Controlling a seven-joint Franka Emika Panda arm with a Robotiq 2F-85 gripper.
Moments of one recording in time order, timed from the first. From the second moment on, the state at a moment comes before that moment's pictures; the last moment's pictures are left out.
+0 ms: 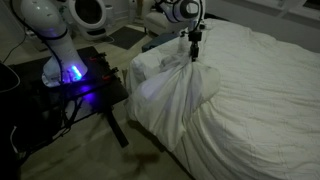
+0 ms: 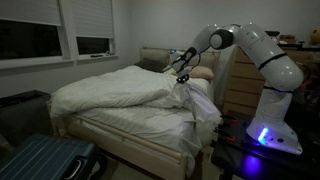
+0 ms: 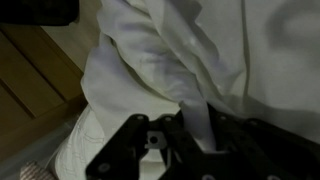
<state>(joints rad) -0.11 0.81 -0.39 -1.48 -0.28 2.20 0.49</state>
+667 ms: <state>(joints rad) -0.11 0.82 -0.39 -1.48 -0.28 2.21 0.56</state>
